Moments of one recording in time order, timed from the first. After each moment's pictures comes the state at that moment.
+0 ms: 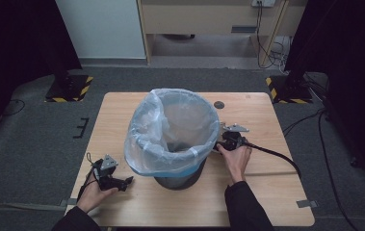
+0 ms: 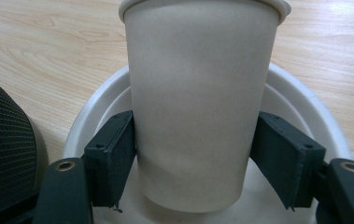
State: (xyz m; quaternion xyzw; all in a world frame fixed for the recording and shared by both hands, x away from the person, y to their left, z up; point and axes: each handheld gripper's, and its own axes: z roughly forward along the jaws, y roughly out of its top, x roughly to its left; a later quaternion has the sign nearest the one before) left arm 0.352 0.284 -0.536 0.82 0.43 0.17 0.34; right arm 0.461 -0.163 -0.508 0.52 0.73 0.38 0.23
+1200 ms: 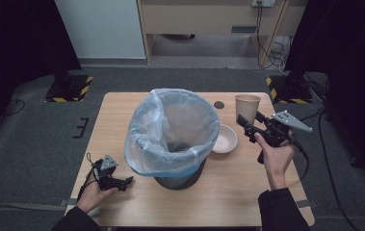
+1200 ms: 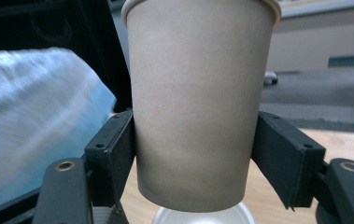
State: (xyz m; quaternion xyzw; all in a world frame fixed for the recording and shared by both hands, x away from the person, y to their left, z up) left arm 0.352 0.283 -0.536 0.82 0.43 0.17 0.33; right arm 0.396 -0.237 -0.368 0.46 0.61 0.59 0.26
